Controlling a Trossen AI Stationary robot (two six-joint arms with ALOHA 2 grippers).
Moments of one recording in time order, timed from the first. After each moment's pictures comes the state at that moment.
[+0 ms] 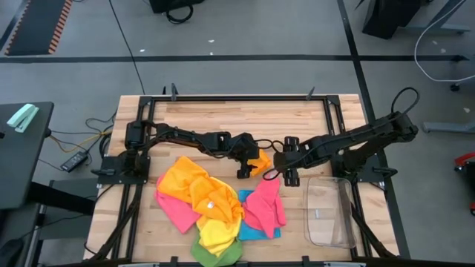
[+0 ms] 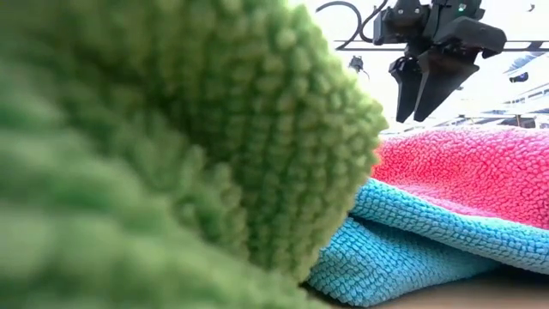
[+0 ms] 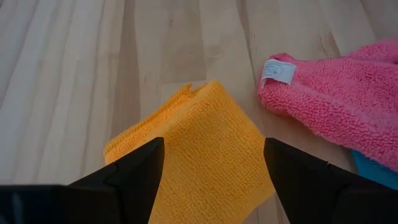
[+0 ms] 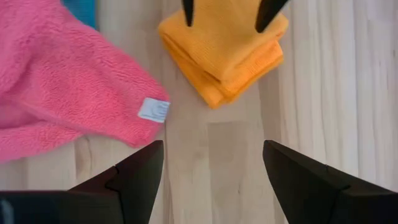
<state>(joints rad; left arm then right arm) 0.07 2.00 1.32 -0.08 0.04 0.16 0.21 1.38 1.02 -0.89 0.28 0.21</state>
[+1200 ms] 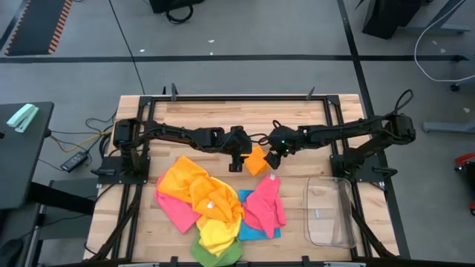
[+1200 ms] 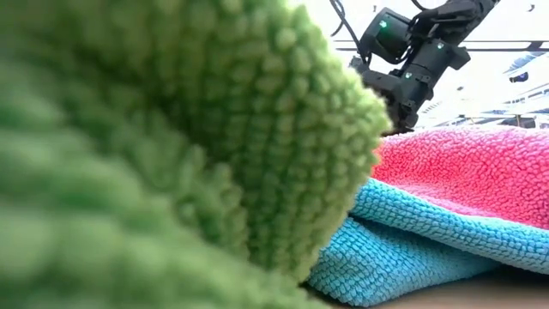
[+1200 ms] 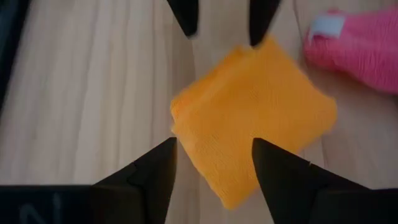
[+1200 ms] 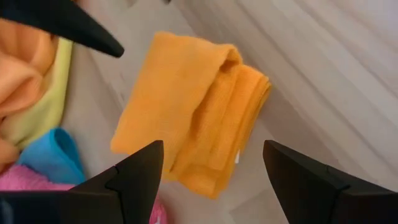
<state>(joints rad) 0.07 1.88 1.27 -0.23 -0.13 0.23 -0.15 1.39 0.72 -0.26 -0.02 0.52</state>
